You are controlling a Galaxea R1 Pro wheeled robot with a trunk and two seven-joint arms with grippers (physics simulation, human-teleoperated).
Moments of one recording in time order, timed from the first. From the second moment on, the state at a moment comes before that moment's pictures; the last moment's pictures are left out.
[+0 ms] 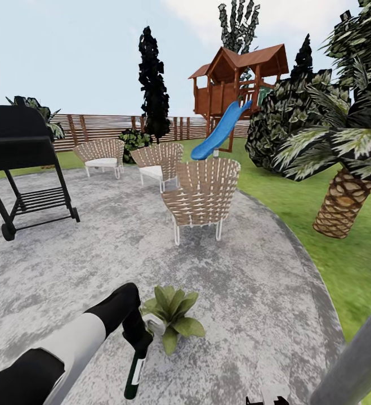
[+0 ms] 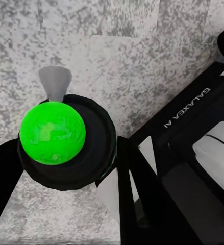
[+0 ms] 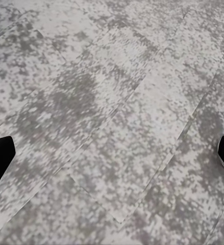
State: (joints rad) left arm -0.87 -0.04 -0.42 -0.38 -0.67 0.97 -1.16; right arm -0.42 0.01 0.32 -0.03 -0.17 -0.35 -0.19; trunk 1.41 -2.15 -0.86
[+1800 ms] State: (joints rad) left arm -0.81 -0.04 -0.41 -0.52 -0.67 0.95 -1.09; right arm -0.42 0.01 0.32 -0.03 -0.17 -0.35 -0.19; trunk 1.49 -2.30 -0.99
